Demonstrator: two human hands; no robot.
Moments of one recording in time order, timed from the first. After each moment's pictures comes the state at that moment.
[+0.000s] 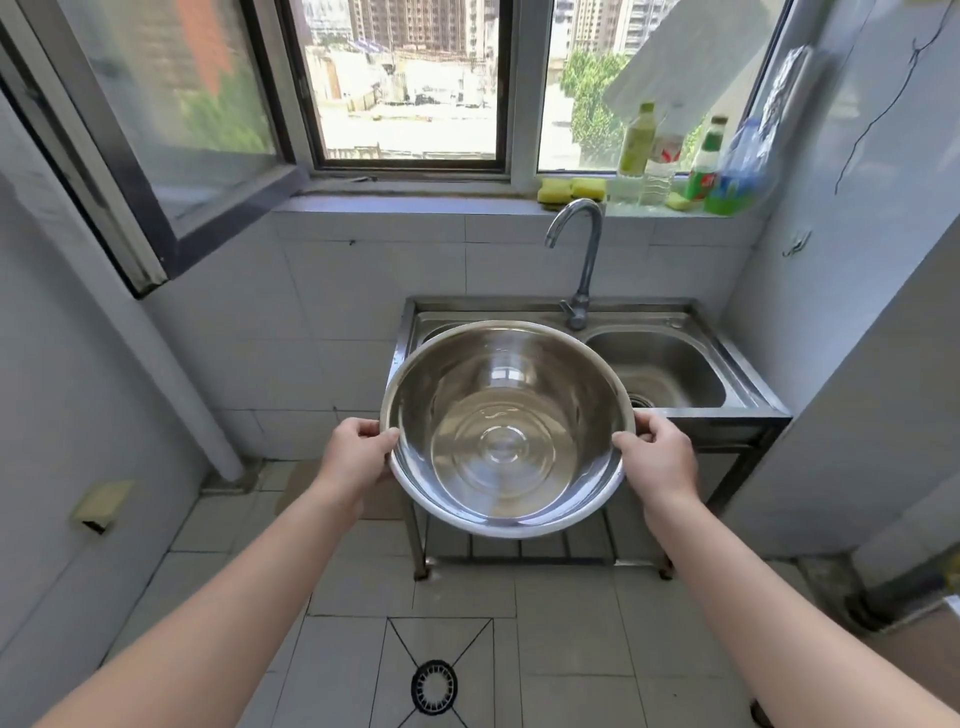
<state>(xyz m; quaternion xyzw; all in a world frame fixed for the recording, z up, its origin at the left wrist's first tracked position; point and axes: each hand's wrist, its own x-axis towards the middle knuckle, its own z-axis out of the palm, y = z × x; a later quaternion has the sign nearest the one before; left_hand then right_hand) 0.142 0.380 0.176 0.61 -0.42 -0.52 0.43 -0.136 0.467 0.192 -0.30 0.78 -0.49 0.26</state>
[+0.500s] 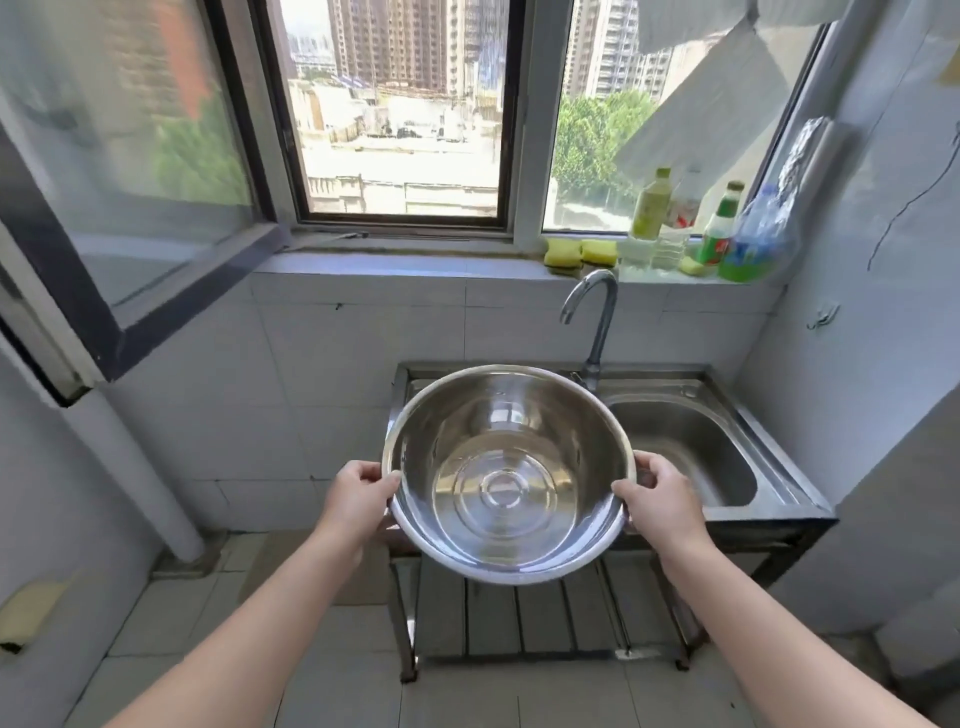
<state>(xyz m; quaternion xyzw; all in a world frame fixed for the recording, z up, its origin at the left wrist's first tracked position) 0.136 0.232 0.175 0.60 -0.43 -0.54 0.41 -0.146 0.334 0.208 -0.34 0.78 -0.45 0.27</state>
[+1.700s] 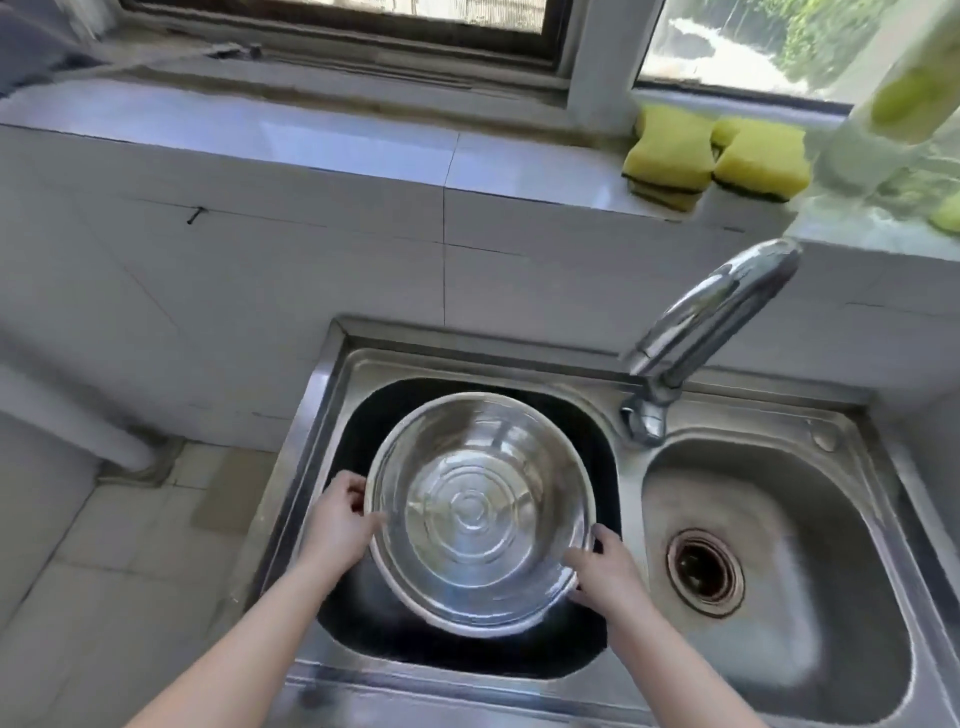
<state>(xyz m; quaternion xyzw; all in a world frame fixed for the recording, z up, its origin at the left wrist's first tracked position) 0.016 -0.001 -0.003 0.73 -0.46 -0.45 0.22 -0.252 0.070 0.017 -0.21 0.79 -0.24 0.53</state>
